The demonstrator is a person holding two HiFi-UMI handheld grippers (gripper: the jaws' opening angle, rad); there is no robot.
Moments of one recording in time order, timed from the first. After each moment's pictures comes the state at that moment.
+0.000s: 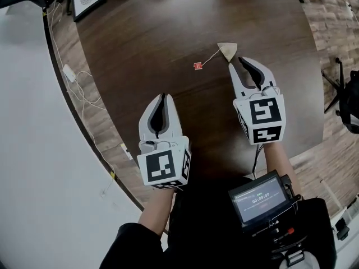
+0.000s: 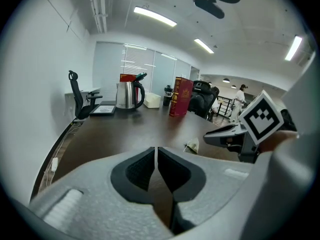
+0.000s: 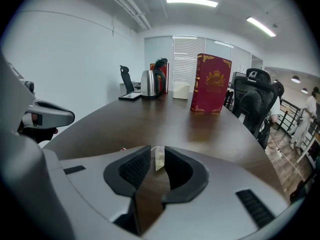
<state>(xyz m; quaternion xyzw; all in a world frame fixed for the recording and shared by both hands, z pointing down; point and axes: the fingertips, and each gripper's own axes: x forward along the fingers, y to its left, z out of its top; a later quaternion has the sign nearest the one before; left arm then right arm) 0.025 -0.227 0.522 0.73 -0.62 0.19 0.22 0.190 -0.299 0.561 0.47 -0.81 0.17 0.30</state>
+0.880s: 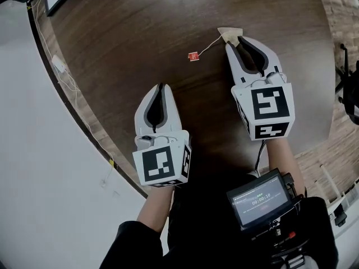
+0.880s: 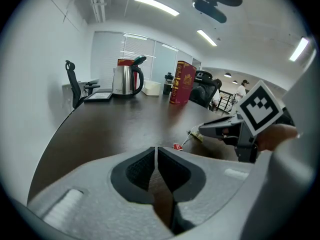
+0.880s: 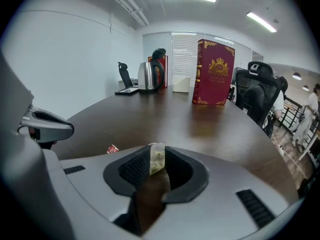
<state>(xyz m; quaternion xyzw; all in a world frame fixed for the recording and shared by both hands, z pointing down) 0.033 -0.242 0.584 0.72 -0.61 0.21 0.26 0.183 -0.326 0.606 0.47 -0.81 0.18 0.31</state>
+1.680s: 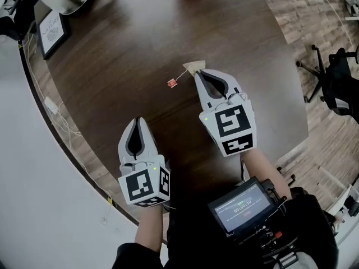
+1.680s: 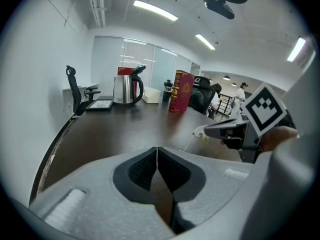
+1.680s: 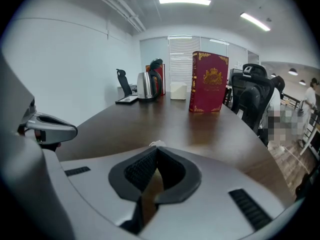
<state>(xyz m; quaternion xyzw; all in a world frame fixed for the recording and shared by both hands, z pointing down) 0.027 -0.243 0.546 0.73 -0.61 0.20 0.24 0.184 -0.318 0.565 0.47 -0.81 0.19 0.28</state>
